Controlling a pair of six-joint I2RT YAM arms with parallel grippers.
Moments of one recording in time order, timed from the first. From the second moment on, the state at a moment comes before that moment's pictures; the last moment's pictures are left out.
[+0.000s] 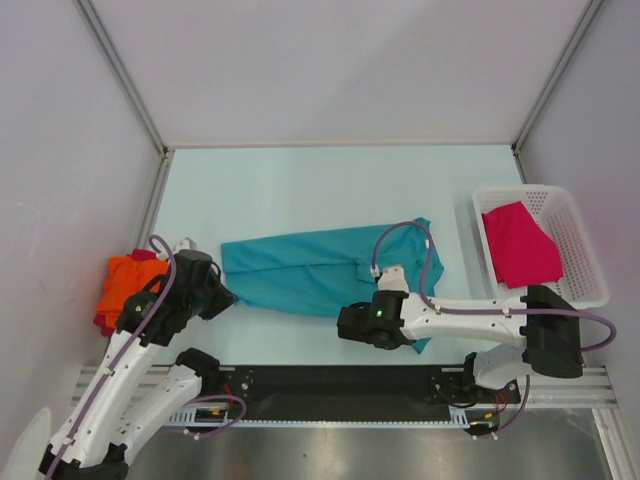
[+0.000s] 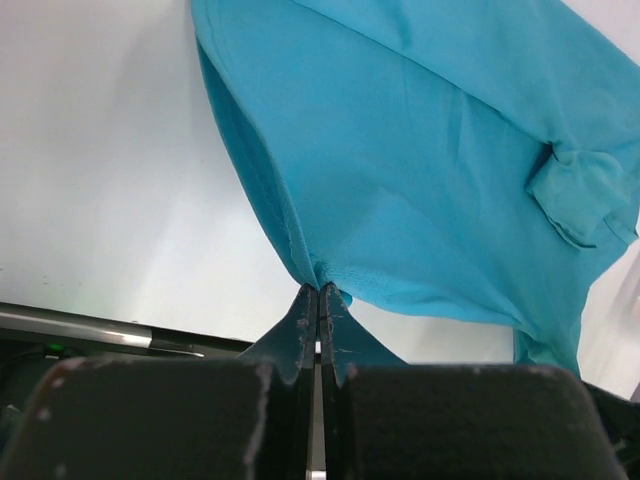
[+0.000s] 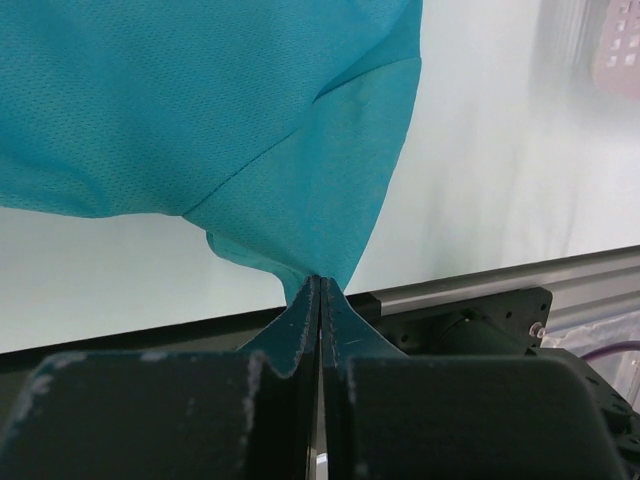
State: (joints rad) left arm -0.42 0.65 0.83 -1.10 -0.15 -0.94; right arm 1.33 1.45 1.02 -1.33 0.63 1.23
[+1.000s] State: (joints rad) left arm 0.04 1.60 1.72 -0.76 0.21 -0.63; right arm 0.43 1.88 1.95 -0.84 0.59 0.48
